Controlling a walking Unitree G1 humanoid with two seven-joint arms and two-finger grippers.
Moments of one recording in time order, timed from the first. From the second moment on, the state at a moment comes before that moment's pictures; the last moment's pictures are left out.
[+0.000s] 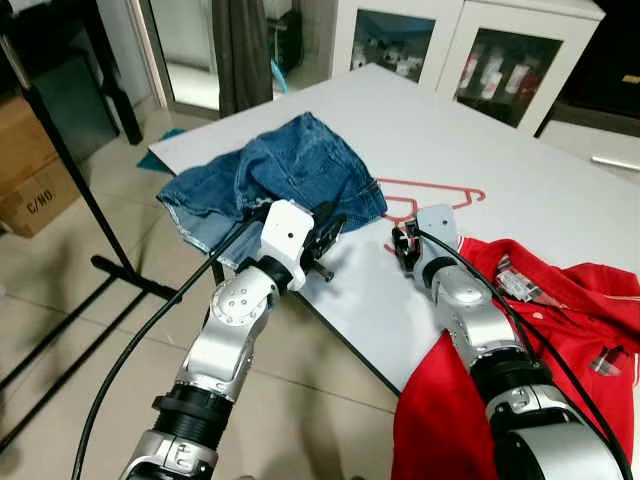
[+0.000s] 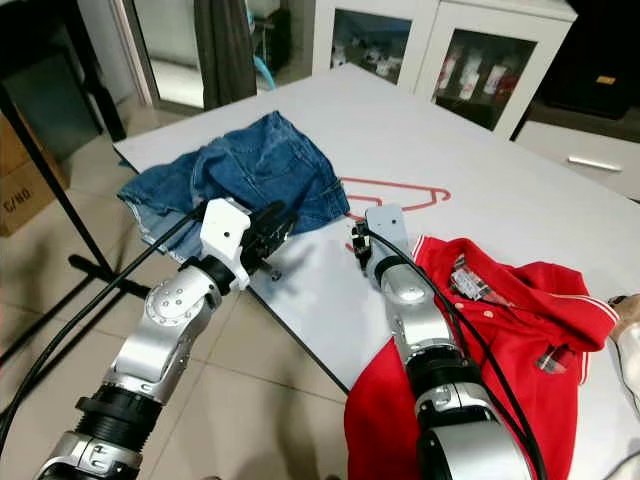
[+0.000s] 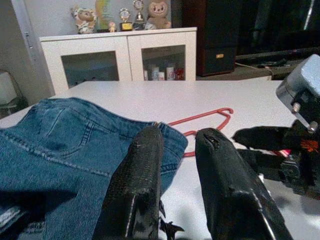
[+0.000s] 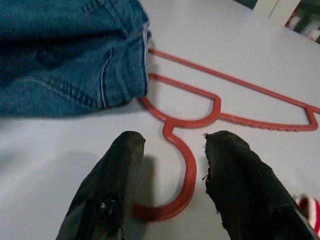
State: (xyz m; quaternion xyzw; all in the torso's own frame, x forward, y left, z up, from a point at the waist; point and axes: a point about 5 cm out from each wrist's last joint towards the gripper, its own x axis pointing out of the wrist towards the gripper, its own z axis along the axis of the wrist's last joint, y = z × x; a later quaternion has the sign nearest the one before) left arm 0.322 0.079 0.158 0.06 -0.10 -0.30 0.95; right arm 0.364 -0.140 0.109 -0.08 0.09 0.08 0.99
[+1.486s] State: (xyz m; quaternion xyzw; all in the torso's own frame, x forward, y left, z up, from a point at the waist) left arm 0.319 0.072 0.159 0.05 -0.10 -0.30 0.95; right arm 0.369 -0.153 0.110 -0.06 0.08 0.04 0.99
